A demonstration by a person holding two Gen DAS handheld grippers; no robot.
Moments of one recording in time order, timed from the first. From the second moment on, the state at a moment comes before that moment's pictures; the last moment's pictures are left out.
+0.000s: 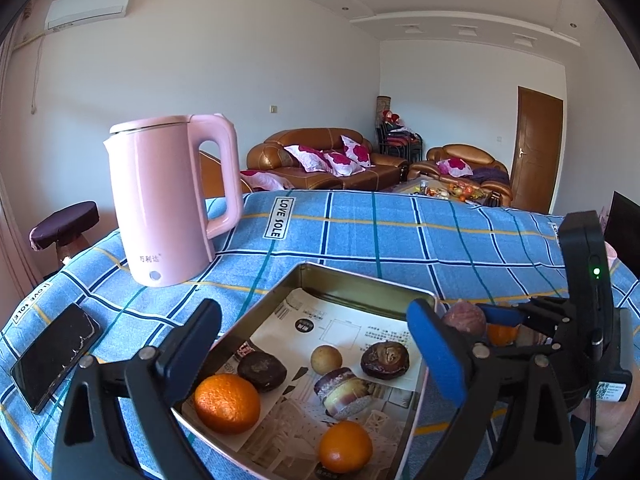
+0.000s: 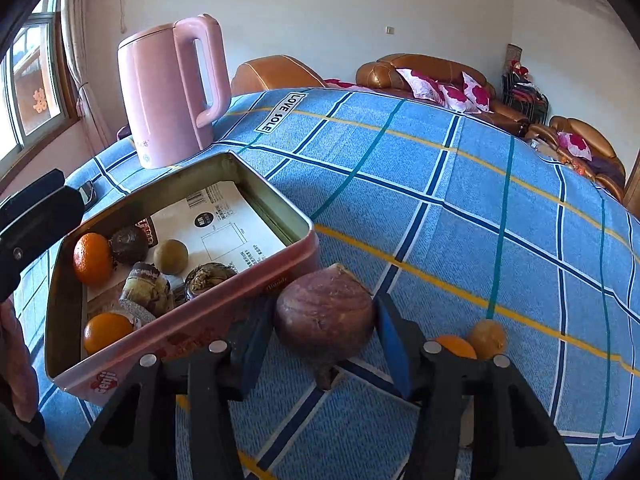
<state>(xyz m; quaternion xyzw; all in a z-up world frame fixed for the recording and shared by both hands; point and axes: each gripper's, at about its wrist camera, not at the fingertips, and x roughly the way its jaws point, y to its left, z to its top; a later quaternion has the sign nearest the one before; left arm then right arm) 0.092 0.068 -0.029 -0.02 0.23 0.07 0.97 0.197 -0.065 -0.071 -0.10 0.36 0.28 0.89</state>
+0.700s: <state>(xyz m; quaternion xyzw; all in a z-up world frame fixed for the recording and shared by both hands) 0.128 -0.057 -0.049 0.02 0.28 -0.05 0.96 0.157 -0.225 -0.041 -0.03 0.27 0.08 0.96</state>
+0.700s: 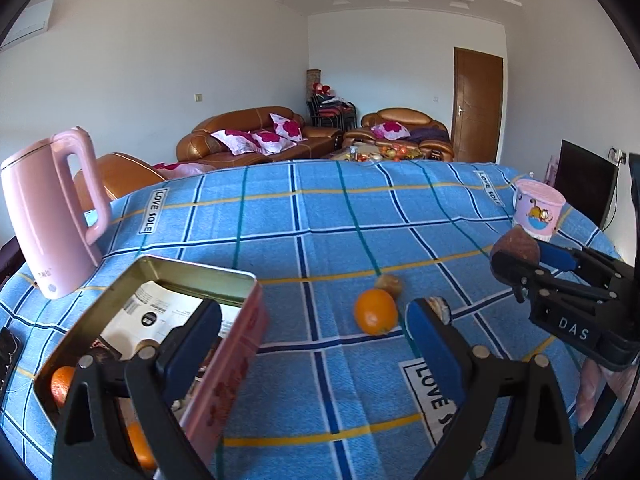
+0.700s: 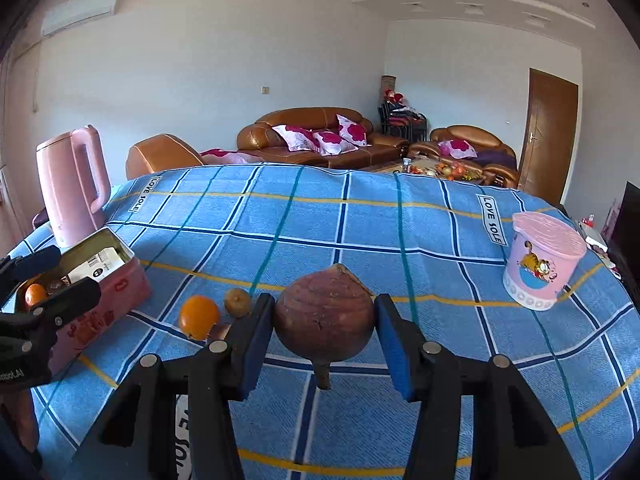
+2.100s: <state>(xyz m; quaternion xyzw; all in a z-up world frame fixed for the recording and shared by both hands) 0.156 -0.138 -0.070 0.05 0.35 -0.11 0.93 0.155 -0.259 -0.044 0.01 0.28 0.08 0.96</state>
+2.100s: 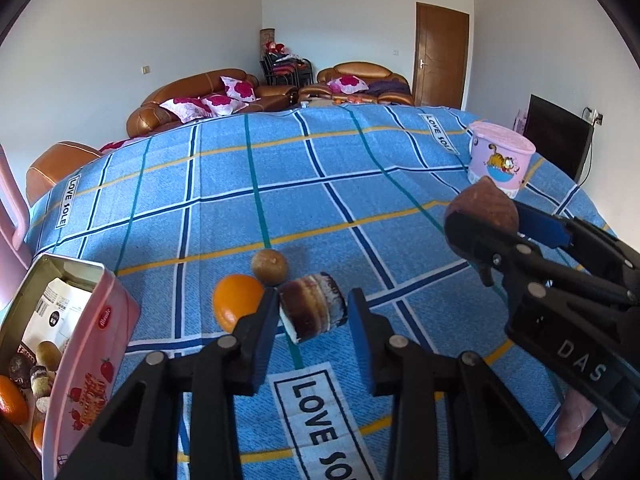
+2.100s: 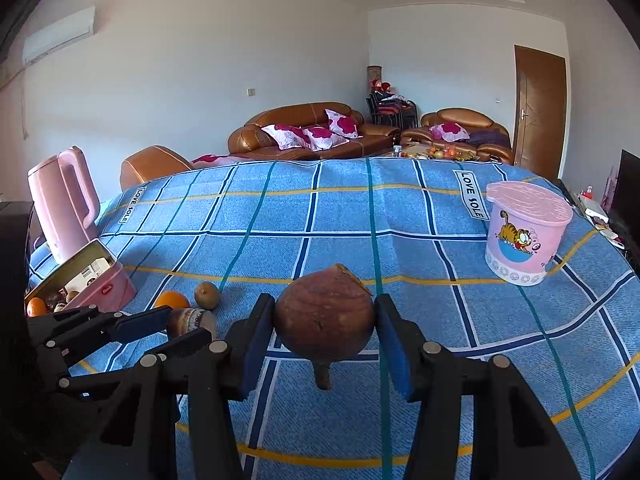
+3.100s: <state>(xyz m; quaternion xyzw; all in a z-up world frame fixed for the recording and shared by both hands) 0.134 -0.124 -0.052 0.02 0.27 -0.10 0.96 0.135 -0.257 -0.034 0.00 0.22 0.10 0.97</state>
